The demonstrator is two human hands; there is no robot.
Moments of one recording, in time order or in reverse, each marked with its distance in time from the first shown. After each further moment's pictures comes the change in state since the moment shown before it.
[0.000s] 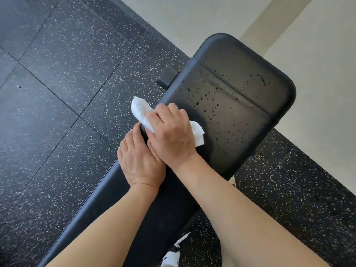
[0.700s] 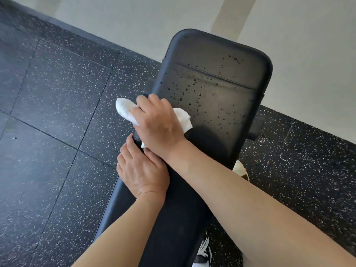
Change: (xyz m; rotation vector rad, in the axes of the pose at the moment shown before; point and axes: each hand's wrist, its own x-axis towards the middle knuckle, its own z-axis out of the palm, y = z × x) left_hand 0.000 0.001 -0.002 0.056 -0.057 0.047; right_hand 0.021 -0.001 0.008 -0.103 -0.010 0.064
